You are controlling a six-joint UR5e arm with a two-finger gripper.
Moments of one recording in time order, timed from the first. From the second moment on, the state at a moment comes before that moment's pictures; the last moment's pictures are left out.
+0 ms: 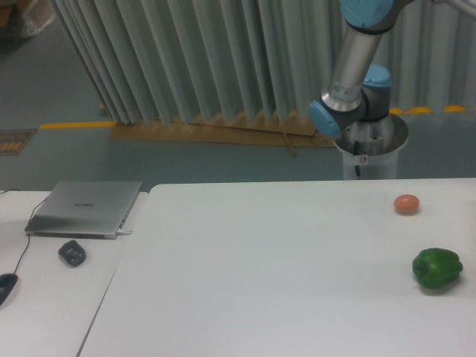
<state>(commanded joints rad) 2.91 -1.95 -1.45 -1.14 1.58 1.65</state>
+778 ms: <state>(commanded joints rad) 2.73 -1.87 -1.51 -1.18 1.61 1.56</state>
